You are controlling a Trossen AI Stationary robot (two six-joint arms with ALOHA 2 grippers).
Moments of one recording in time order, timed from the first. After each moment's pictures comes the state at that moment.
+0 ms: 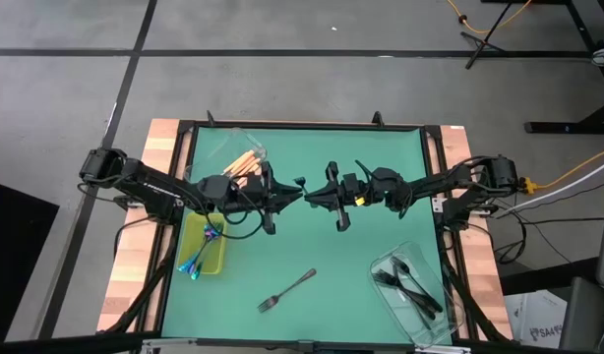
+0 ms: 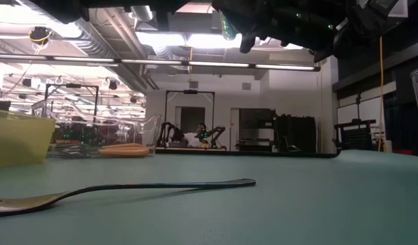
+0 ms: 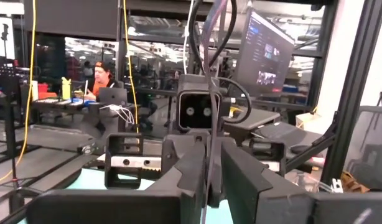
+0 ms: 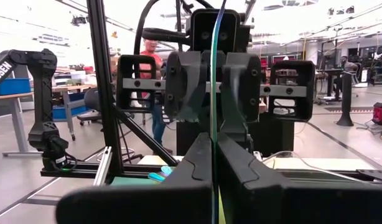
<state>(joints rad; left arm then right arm) -0.12 1.37 0.66 0.93 -0.27 -0.07 -0.03 1.60 0.69 1.14 -0.23 0.10</state>
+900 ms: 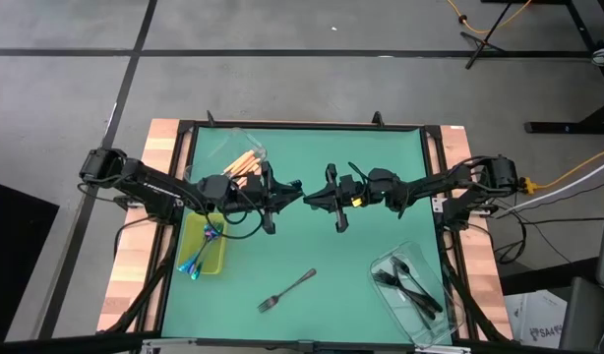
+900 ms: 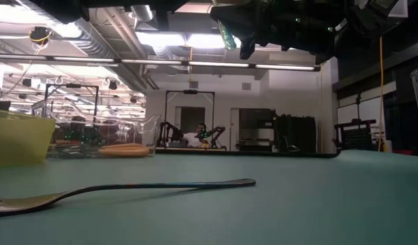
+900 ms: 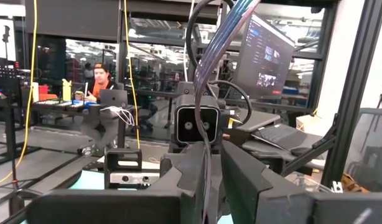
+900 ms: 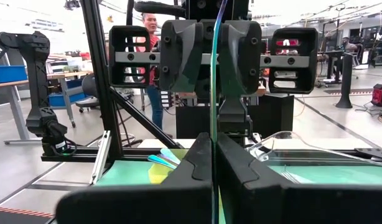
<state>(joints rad) -0.12 1.37 0.66 0.94 -0.27 -0.07 -0.03 1.60 0.69 1.07 -0.23 0.10</state>
